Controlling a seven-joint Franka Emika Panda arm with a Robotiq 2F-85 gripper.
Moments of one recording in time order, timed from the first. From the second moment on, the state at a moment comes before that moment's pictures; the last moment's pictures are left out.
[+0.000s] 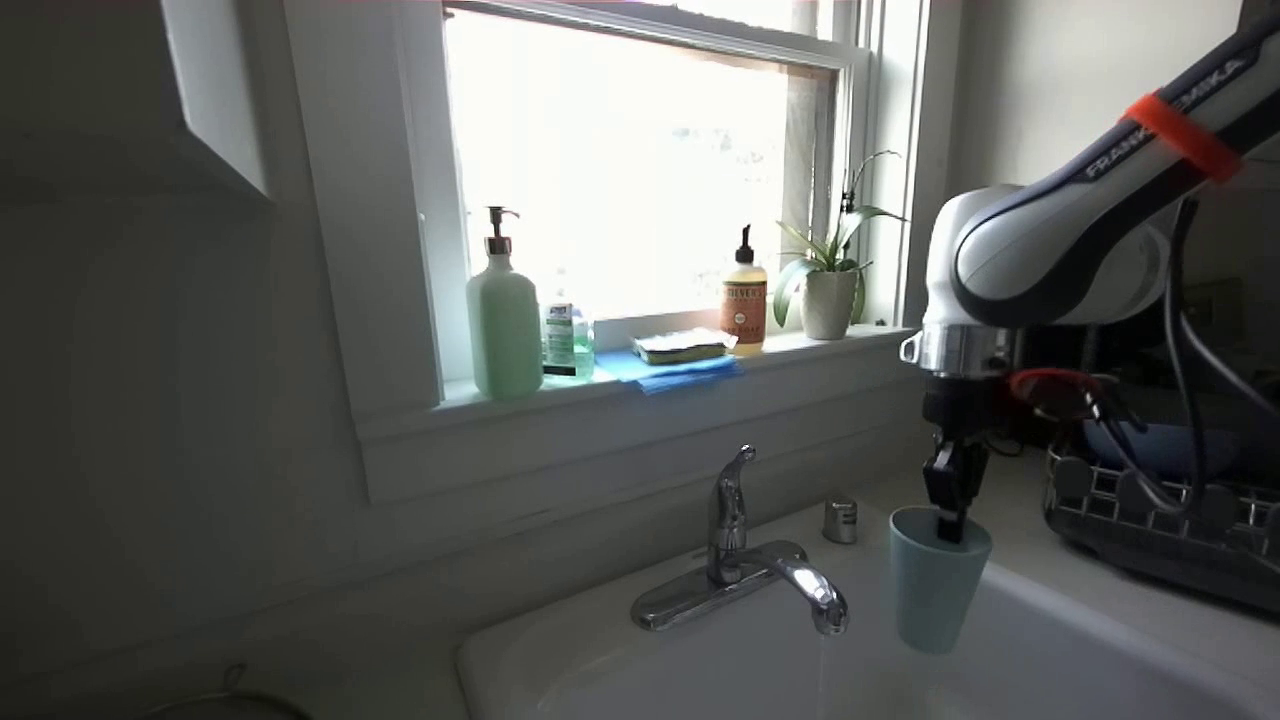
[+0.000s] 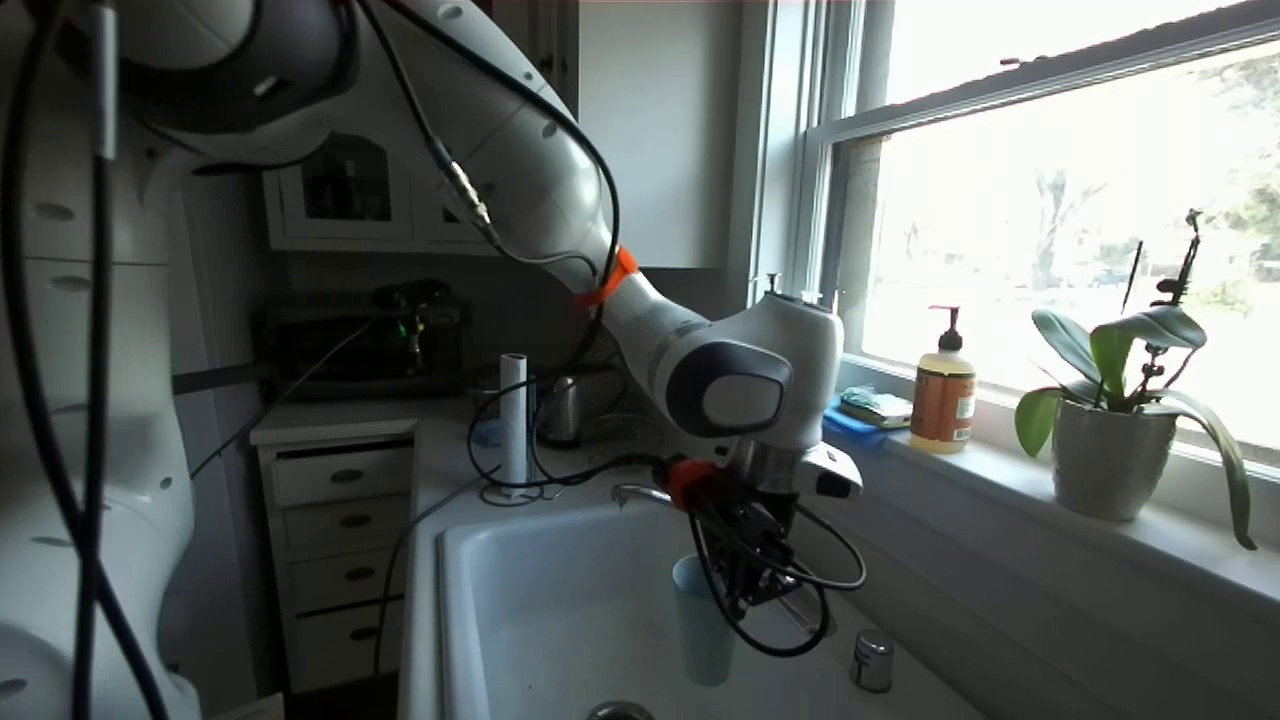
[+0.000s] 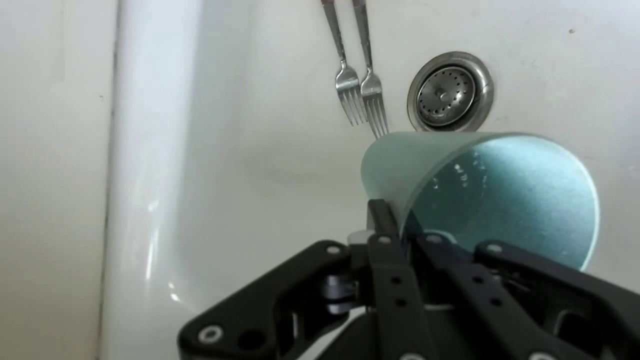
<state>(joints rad) -0.12 0.10 -0.08 -2.23 0.14 2.29 -0.28</state>
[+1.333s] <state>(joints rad) -0.21 0.01 -0.22 -2.13 0.16 2.24 -0.24</state>
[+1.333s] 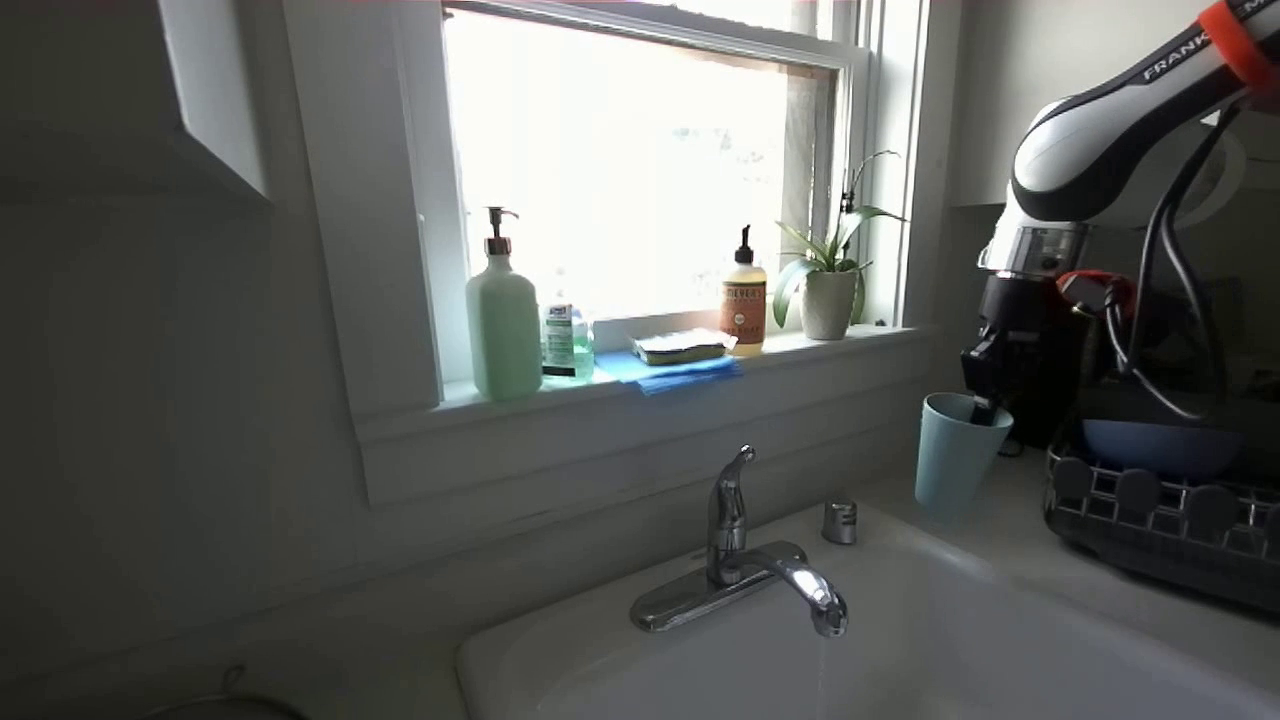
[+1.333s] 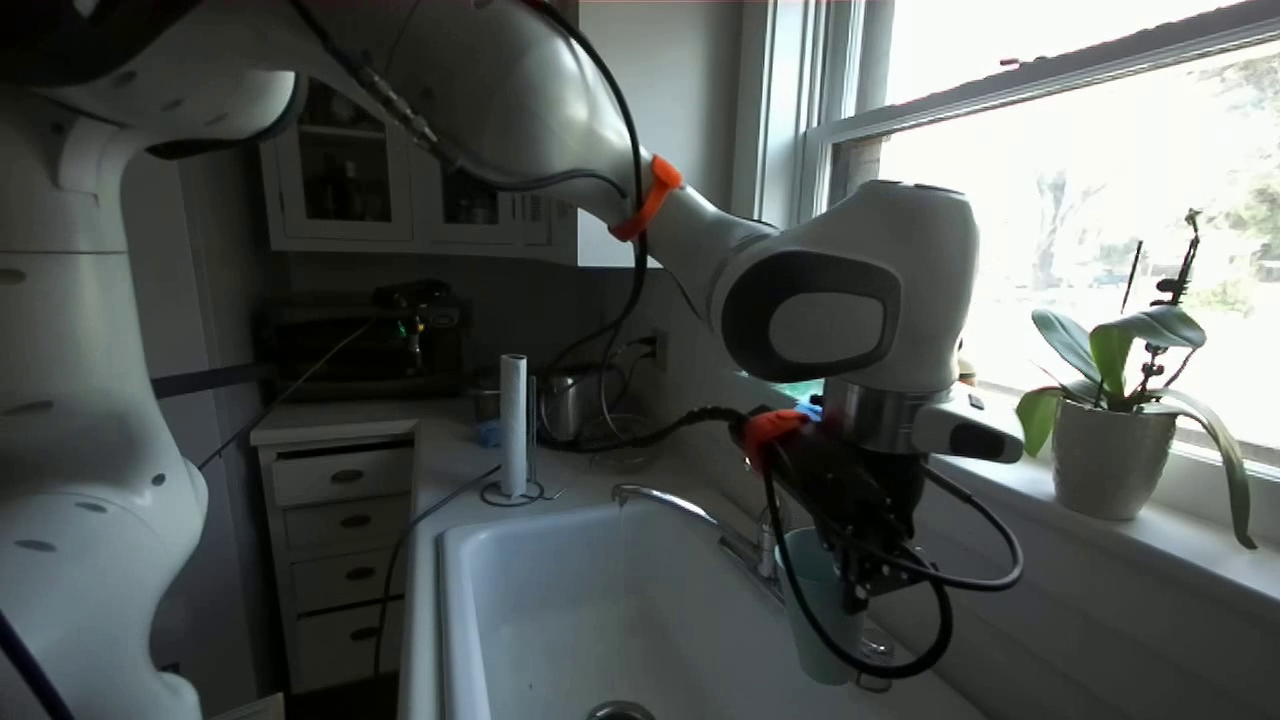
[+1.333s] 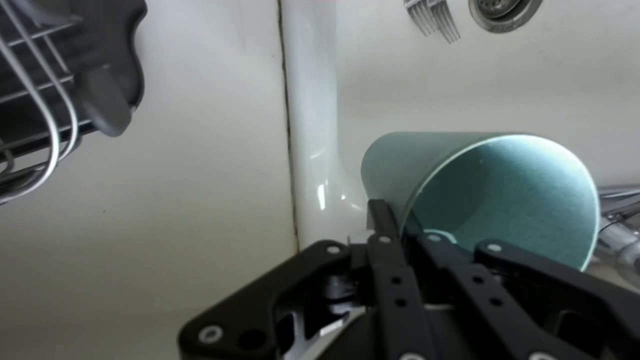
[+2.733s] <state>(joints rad) -0.36 0.49 -0.26 -1.67 0.21 2.08 -0.06</state>
